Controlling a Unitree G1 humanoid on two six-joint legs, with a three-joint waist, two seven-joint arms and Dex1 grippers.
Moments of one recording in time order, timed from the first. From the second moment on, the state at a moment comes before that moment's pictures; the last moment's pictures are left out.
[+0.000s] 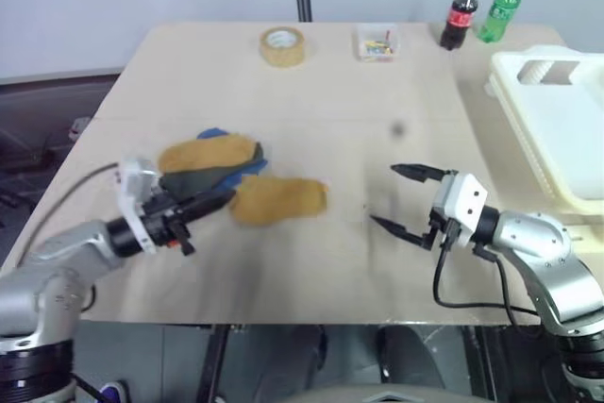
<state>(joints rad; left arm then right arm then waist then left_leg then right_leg) -0.05 0.83 0.46 -0.25 -0.88 0.78 -0.97 -0.14 -0.59 0.10 -0.46 0.26 0.19 0.80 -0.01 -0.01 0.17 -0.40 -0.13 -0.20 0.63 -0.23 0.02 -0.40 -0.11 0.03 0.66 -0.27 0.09</state>
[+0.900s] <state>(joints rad) -0.68 0.38 -0.26 0.14 -0.44 0.63 -0.93 0.00 -0.59 -0.04 -0.77 0.32 0.64 0.54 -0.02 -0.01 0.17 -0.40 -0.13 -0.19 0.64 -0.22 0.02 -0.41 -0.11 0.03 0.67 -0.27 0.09</state>
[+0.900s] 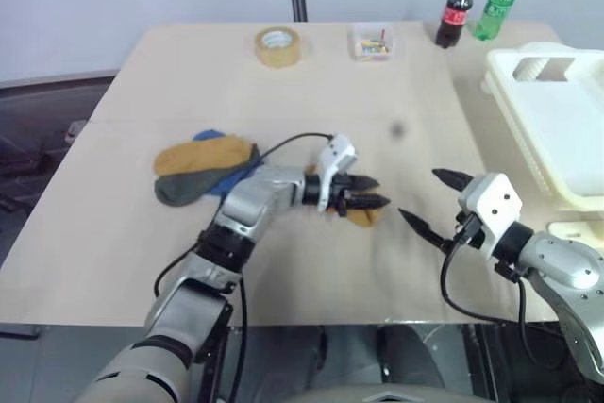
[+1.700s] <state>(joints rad) -0.42 0.41 -0.12 0.02 -0.28 0.57 -0.71 -0.25 -0.48 0.24 -0.32 0.17 0.62 0.52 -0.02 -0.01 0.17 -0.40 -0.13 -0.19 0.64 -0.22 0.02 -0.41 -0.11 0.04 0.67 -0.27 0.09</state>
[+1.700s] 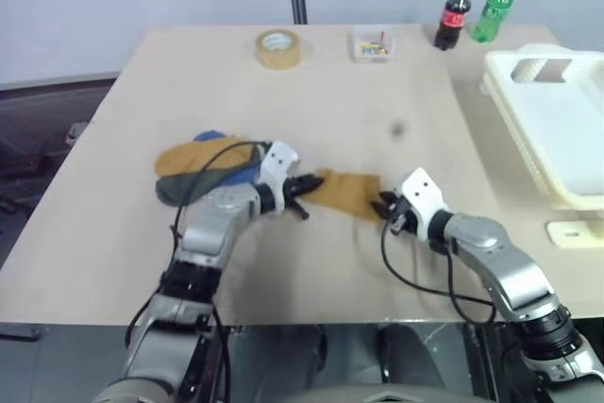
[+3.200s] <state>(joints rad) -0.38 0.40 0.07 -0.22 -0.10 0.73 -0.12 -0.25 -0.56 0.07 -0.54 0.32 0.42 0.73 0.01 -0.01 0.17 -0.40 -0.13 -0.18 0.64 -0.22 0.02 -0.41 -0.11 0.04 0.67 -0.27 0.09</state>
